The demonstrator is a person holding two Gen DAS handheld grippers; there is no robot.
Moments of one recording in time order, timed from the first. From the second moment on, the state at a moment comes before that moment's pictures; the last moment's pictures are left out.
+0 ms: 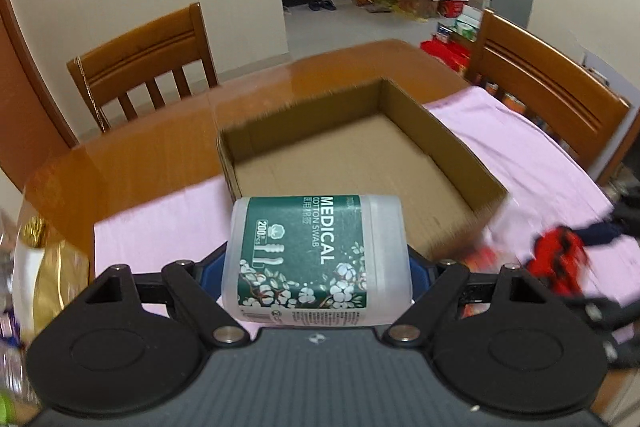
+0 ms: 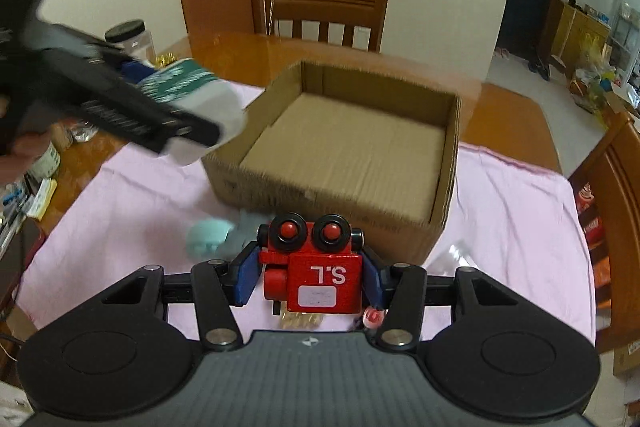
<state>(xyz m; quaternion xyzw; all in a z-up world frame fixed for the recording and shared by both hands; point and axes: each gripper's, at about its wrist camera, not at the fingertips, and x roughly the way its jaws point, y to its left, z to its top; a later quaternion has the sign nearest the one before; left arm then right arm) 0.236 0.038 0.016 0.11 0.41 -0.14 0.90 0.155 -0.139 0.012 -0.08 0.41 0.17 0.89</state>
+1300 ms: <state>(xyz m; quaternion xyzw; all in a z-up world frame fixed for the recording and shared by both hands) 0.206 0.068 -0.021 0.00 0.40 0.00 0.92 0.303 -0.155 0.008 -0.11 0.42 0.20 0.88</state>
